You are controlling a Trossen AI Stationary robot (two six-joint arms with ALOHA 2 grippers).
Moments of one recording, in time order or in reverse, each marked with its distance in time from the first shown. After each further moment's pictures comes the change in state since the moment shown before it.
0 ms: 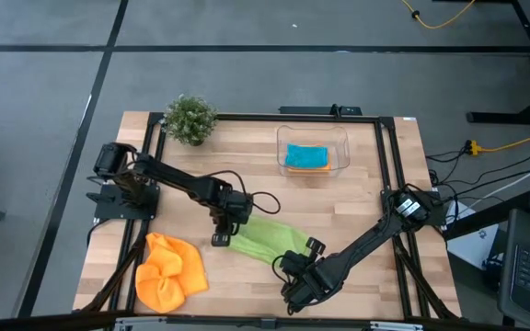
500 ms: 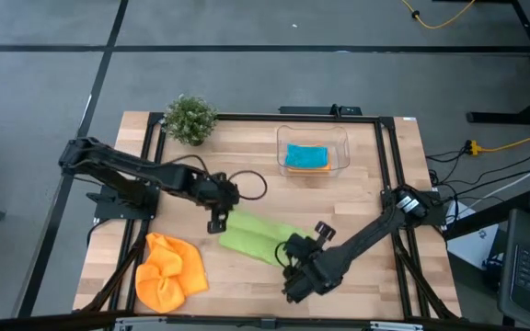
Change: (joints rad) left arm -0.024 -0.328 0.000 -0.055 -0.408 -0.070; right arm -0.052 -0.005 0.209 -0.445 0.124 0.102
